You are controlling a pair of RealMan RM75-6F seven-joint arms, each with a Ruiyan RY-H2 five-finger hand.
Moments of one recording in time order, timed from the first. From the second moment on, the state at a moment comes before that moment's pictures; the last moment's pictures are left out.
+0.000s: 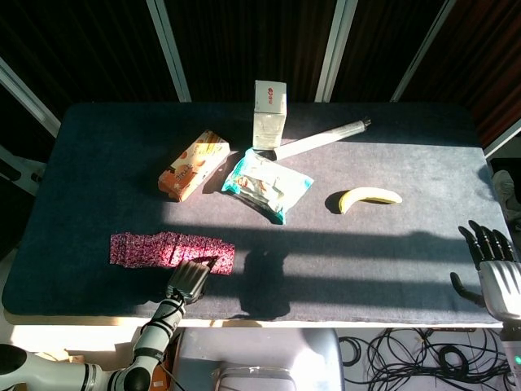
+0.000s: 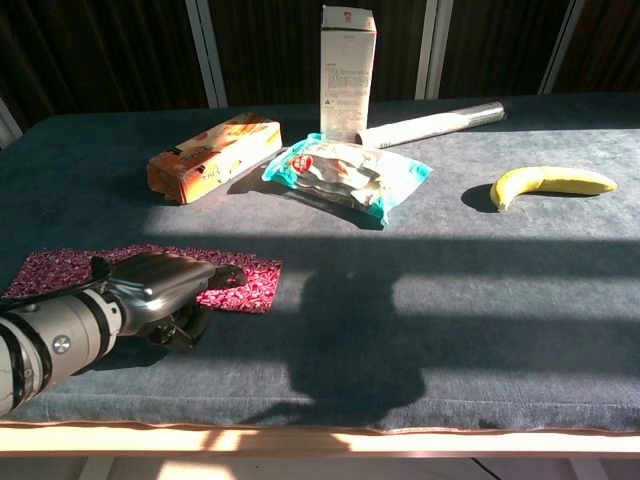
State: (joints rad) left arm -0.73 -1.70 -0.07 -1.70 0.71 1.13 0.90; right arm 0.08 -1.04 0.05 -1.60 -1.49 1.44 0.05
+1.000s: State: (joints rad) left arm -0.75 -1.60 0.07 -1.92 0.78 1.09 0.86; right arm 0.08 -1.04 0.06 -1.60 -1.47 1.44 0.05
